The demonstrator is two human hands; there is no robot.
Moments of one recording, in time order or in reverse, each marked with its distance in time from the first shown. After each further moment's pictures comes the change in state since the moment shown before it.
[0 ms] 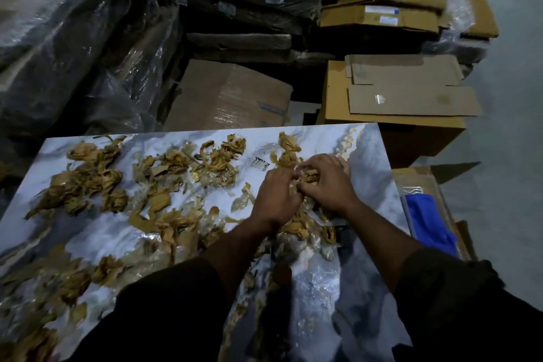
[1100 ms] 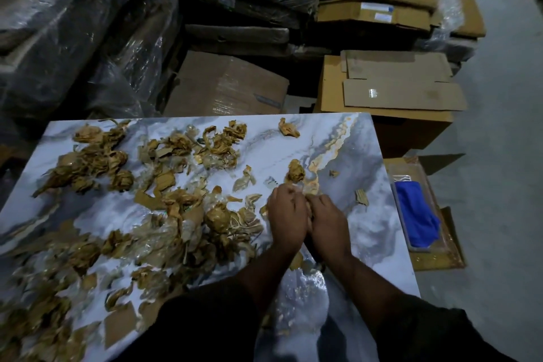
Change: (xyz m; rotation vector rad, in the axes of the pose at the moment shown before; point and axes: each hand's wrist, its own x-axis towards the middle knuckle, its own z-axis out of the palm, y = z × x) left_hand -0.077 0.049 0.040 -0.379 0.343 -0.361; right_hand -0.132 -0.032 0.035 -0.152 0.136 0.068
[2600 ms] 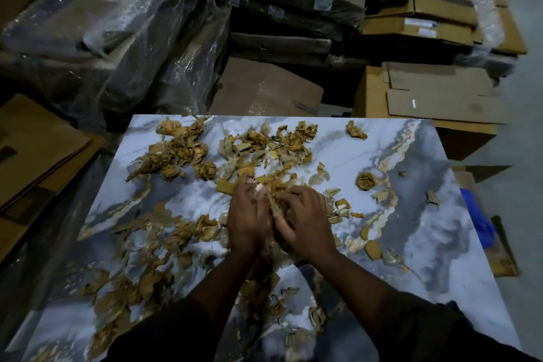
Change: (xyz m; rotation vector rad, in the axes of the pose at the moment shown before) left_hand 0.019 -0.093 -0.242 0.055 0.159 0.080; right_hand -0.022 -0.191 0.077 0.116 0.093 -0.357
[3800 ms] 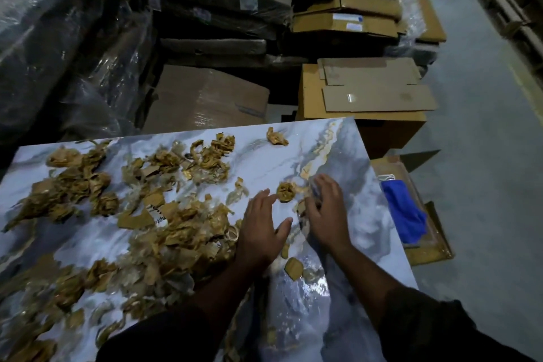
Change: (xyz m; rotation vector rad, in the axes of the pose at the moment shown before) left_hand -0.027 0.052 0.186 0.218 -0.461 0.306; right_hand -0.013 0.208 -0.091 0.169 0.129 0.504
